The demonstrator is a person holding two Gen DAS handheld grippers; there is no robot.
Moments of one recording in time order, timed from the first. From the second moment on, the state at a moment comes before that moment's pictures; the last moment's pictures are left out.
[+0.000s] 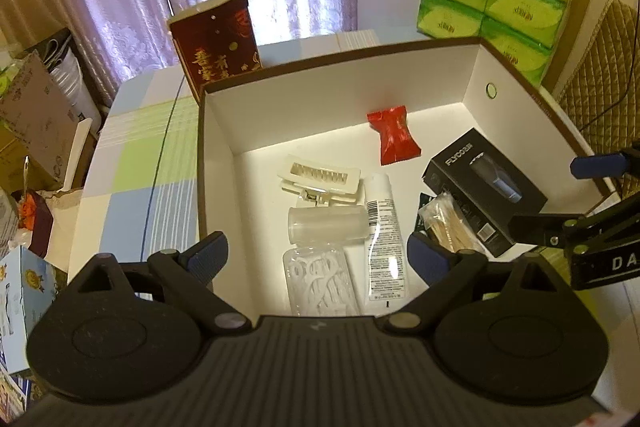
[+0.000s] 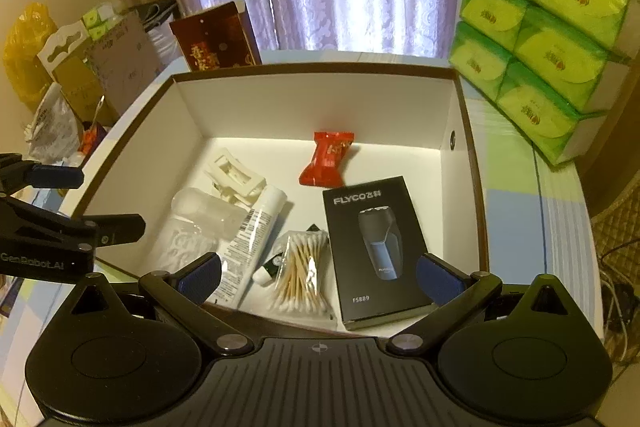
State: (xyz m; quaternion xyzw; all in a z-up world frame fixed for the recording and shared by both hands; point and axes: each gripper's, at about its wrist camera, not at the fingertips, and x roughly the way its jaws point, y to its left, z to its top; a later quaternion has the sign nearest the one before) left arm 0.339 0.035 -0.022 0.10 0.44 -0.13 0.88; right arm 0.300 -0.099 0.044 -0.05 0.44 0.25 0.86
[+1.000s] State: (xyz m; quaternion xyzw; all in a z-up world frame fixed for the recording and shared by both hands) left arm 0.239 0.052 0.006 0.06 0.41 -0.13 0.90; right arm 0.209 -0.105 0.082 -0.07 0.39 0.27 0.88
